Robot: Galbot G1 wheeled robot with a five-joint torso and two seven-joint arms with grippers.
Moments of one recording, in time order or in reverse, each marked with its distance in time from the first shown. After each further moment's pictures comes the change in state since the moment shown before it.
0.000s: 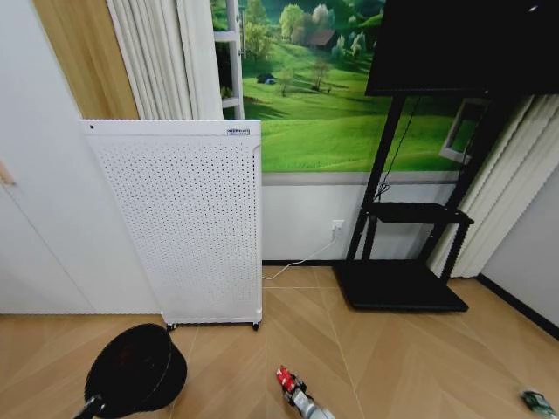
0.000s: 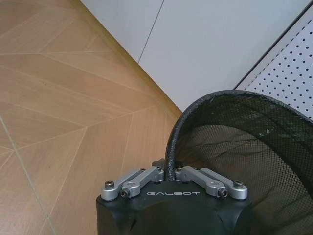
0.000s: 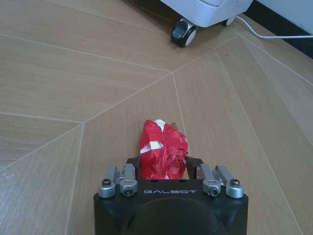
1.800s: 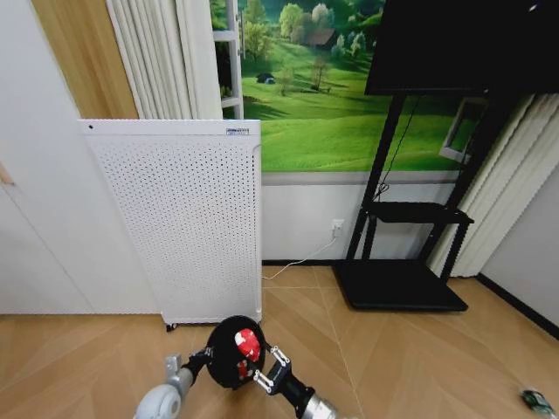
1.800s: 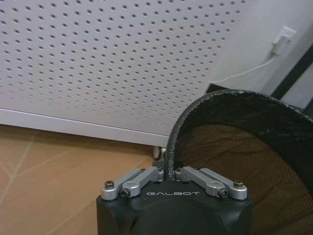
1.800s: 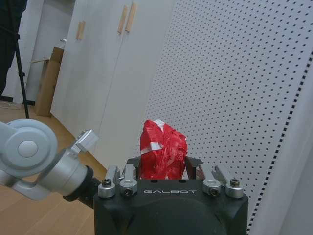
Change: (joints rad) left arm -0.510 0.245 0.785 0.497 0.410 -0.167 0.464; right arm -0.431 -0.325 -0.174 1.196 0.255 0.146 -0.144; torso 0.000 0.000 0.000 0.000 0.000
